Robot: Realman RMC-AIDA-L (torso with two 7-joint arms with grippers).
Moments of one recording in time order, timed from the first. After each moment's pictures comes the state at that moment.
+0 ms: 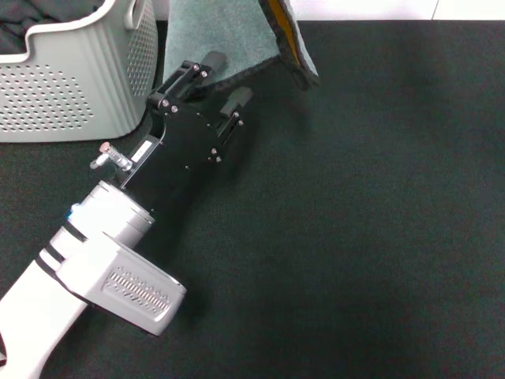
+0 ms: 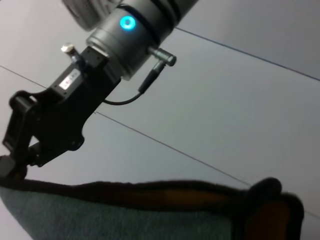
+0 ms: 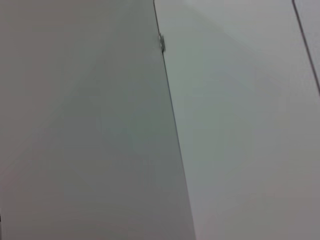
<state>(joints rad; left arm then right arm) -0.57 -2.11 0.56 -0.30 1.25 1.62 0.99 0.76 2.03 -1.49 -1.04 2.22 0.90 -1.58</state>
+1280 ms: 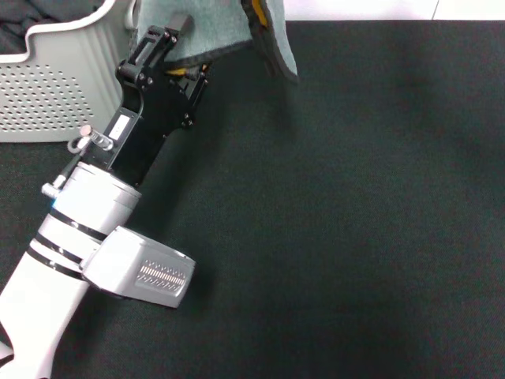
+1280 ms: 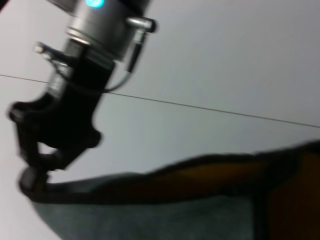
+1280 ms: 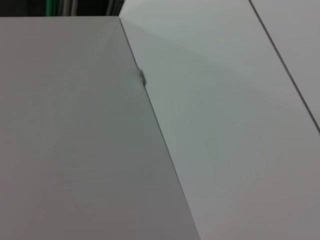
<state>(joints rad) -0.57 -2.11 0.40 -0.33 1.26 1.67 1.31 0.75 2.03 -1.61 -1.05 2.46 0.80 -1.57</state>
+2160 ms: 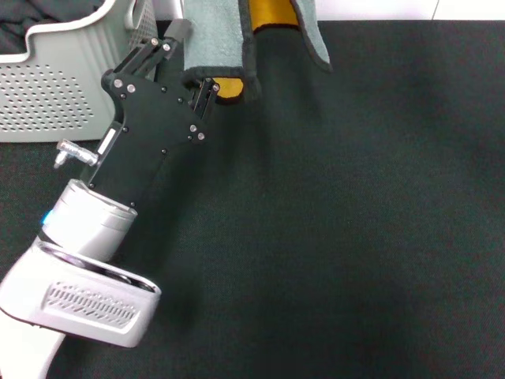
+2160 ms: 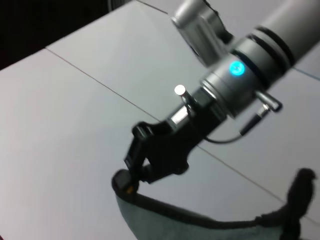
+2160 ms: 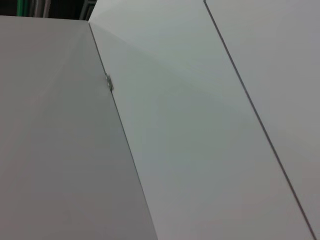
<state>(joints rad) -0.53 -2.11 0.40 -0.33 1.36 1.80 0.91 0.73 2.03 -1.61 -1.01 2.53 0.76 -1.69</state>
